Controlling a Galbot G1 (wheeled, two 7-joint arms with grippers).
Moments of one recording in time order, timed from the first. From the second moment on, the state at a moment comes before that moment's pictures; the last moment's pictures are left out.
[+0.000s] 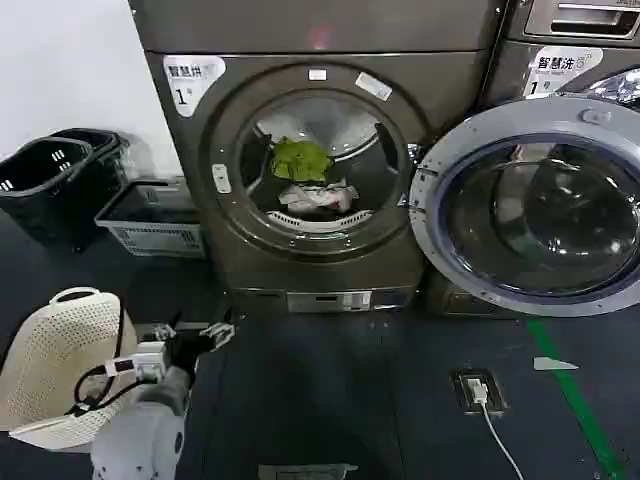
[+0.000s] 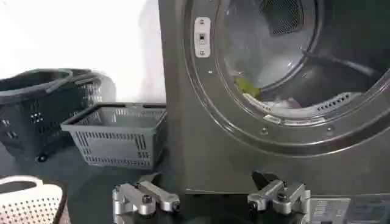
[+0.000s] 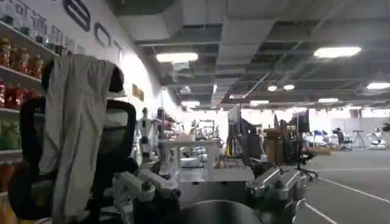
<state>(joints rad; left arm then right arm) 1.29 -1.50 -0.56 -2.20 -0.04 0.74 -0.01 -1.76 1.08 2.56 1.46 0.58 -0.34 -0.14</state>
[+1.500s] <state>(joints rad) 1.29 -1.50 -0.55 -2.19 -0.04 0.74 0.00 -1.75 1.08 2.54 1.43 0.63 -0.32 -0.08</state>
